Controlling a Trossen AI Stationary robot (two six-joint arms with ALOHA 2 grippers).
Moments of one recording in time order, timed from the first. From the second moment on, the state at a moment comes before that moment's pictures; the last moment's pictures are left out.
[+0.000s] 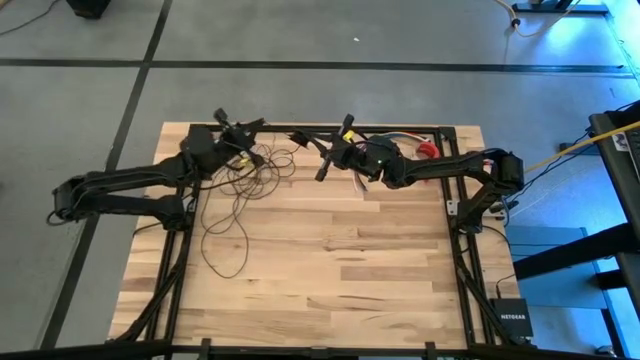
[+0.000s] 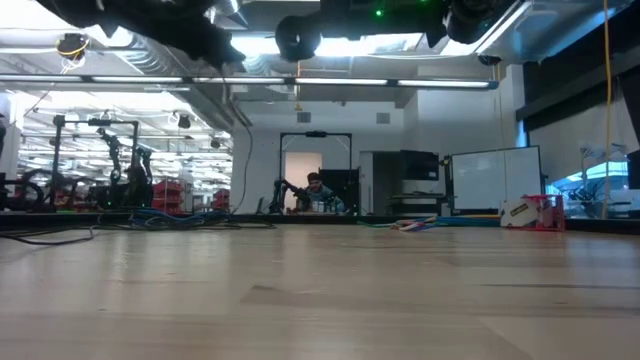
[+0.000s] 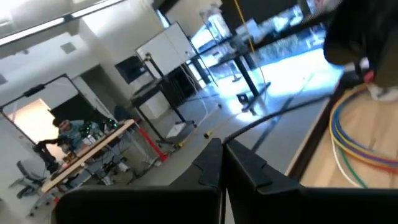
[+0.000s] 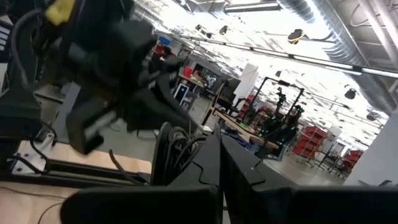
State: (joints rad) left arm 0.40 0.92 0.61 0.34 -0.47 0.55; right arm -0.18 1.65 1.06 0.82 0.21 -0.53
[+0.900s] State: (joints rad) left arm 0.40 0.92 0.61 0.46 -0.26 0.32; right arm -0.20 1.74 1.15 0.73 0.11 -0.55
